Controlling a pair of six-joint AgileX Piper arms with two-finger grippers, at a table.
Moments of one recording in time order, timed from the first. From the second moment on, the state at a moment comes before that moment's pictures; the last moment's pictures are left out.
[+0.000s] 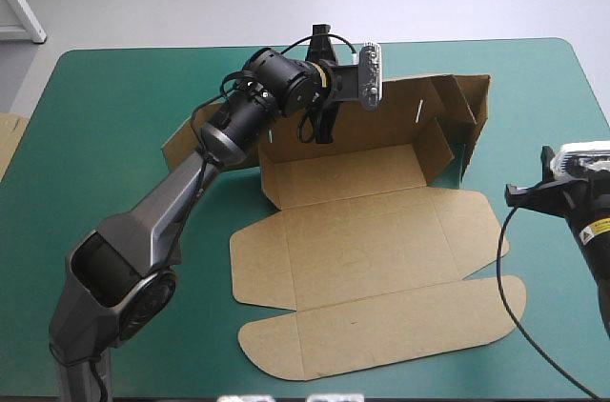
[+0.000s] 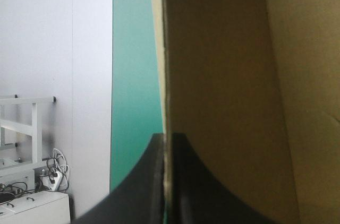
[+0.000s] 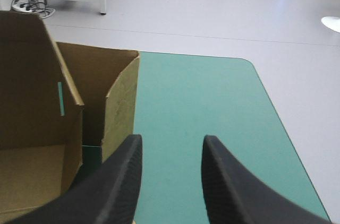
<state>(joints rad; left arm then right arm) -0.72 1.98 -2.16 0.17 0.98 0.96 0.01 0.75 -0.76 -0.22 0.31 0.14</state>
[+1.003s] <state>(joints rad) -0.77 1.63 -1.45 0.39 0.47 0.91 0.01 0.76 -0.78 -0.42 0.43 0.32</state>
